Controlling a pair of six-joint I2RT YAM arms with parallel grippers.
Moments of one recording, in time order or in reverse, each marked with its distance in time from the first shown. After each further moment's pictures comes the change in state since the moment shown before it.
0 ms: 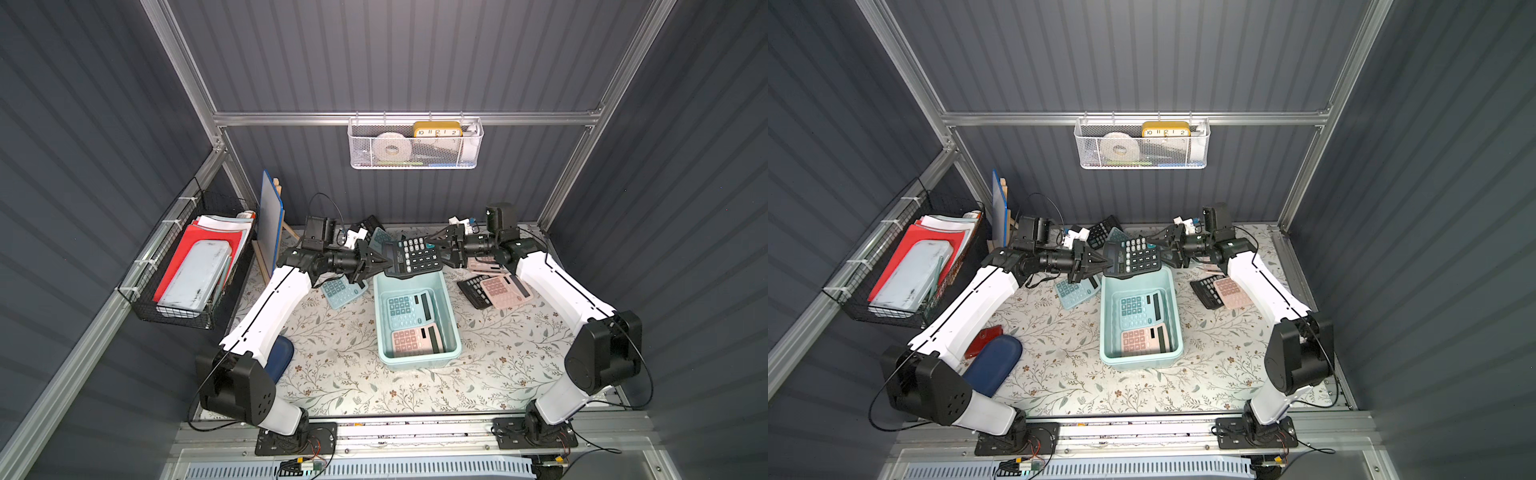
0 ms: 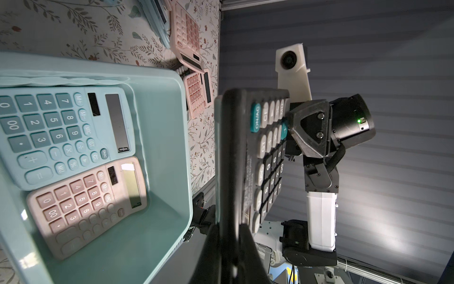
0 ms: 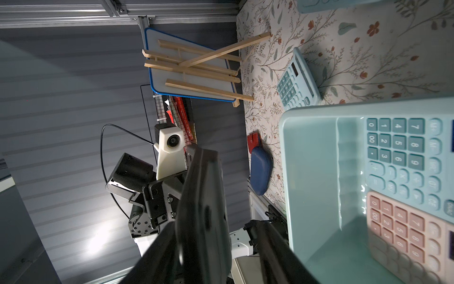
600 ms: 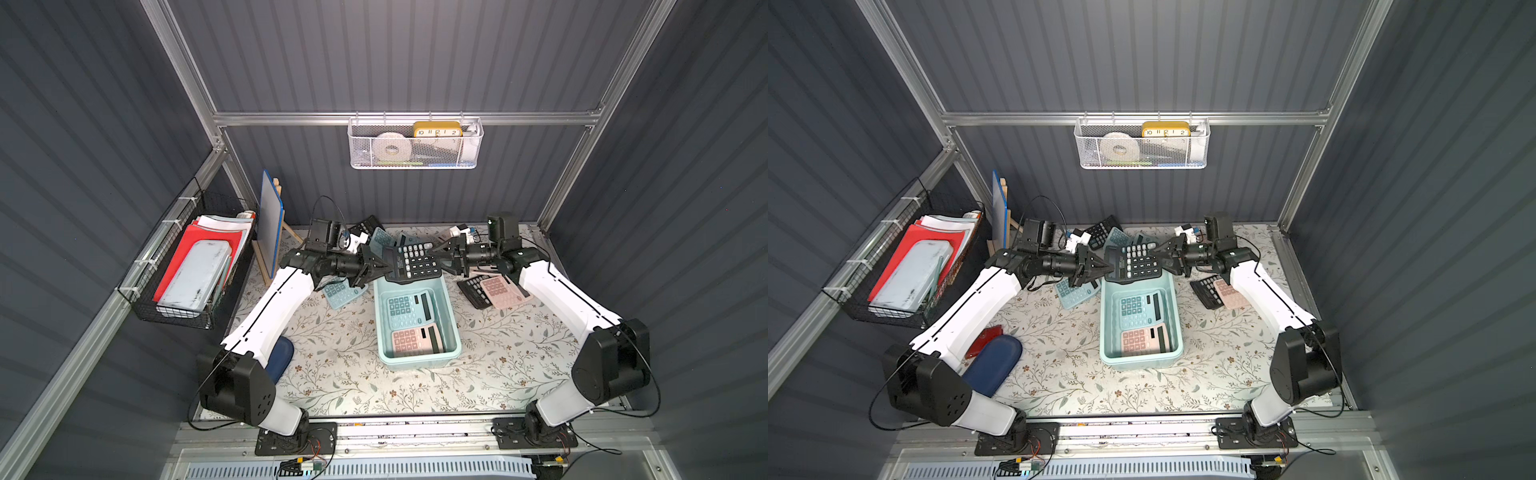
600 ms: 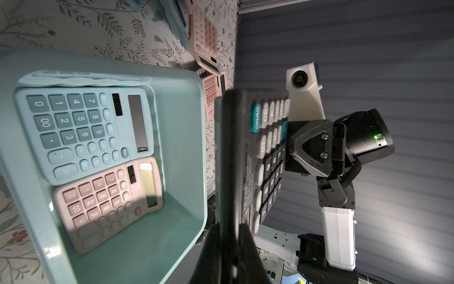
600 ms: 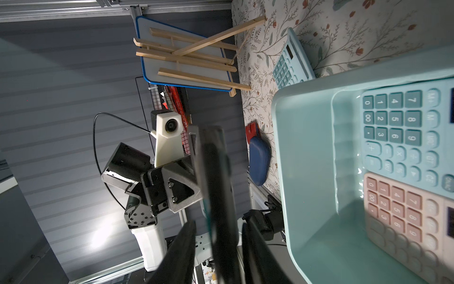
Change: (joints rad) left arm -0.012 0.001 -0.032 -0.036 -0.075 0.039; right arm 0.000 -0.079 -0.128 0.029 -0.014 0.006
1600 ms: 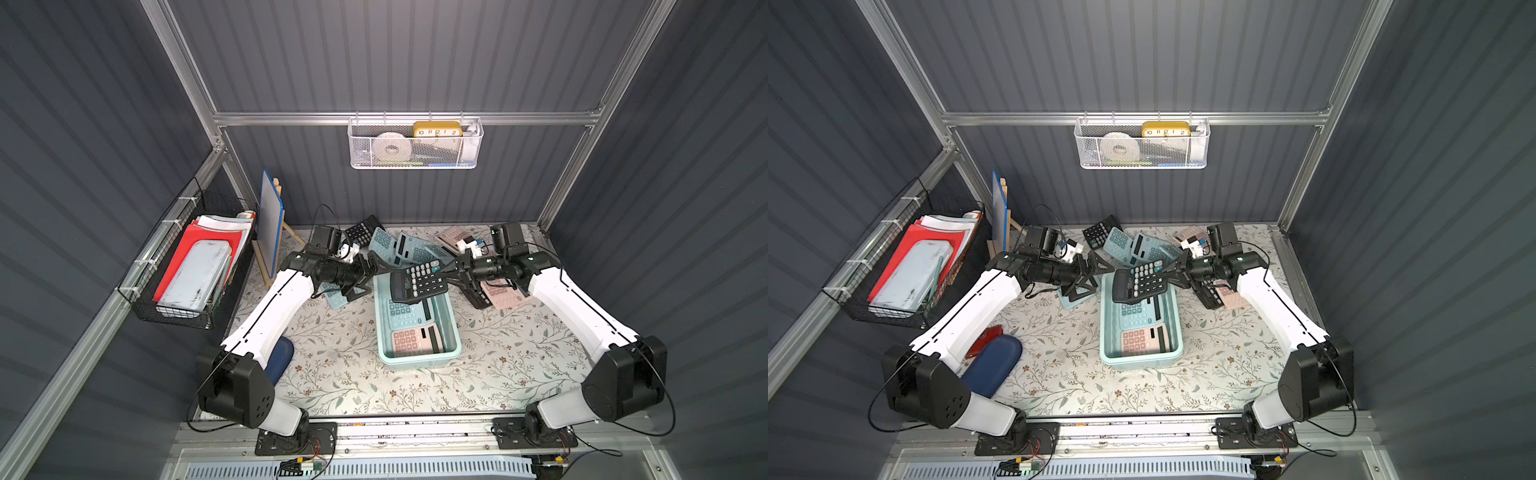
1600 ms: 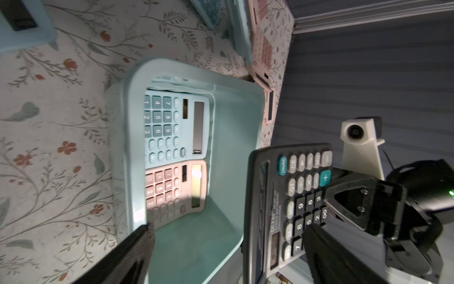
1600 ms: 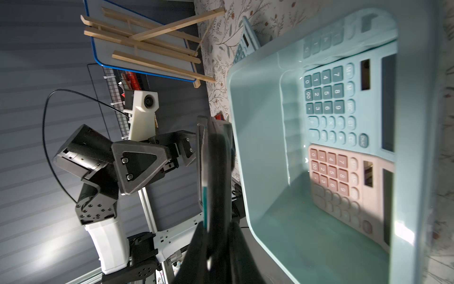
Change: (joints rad) left arm 0.001 -0.013 -0.018 -0.150 -0.242 0.058; right arm 0.000 -0.089 -0.018 -0.344 0.116 -0.276
